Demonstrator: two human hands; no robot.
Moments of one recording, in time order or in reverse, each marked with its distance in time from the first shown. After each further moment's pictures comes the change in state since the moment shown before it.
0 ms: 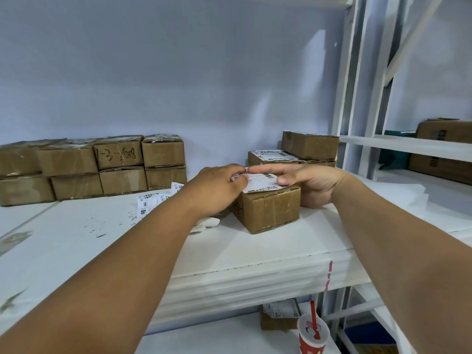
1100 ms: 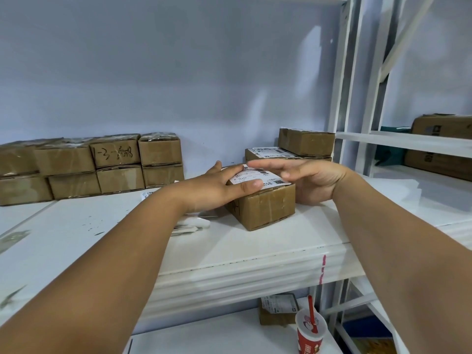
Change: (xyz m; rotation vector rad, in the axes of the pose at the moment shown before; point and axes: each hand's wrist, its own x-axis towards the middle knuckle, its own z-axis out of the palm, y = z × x) left_hand -0.018 0.009 -0.017 -0.070 -0.352 -0.050; right_hand -0.012 -0.003 0.001 -0.061 -0.051 -0.024
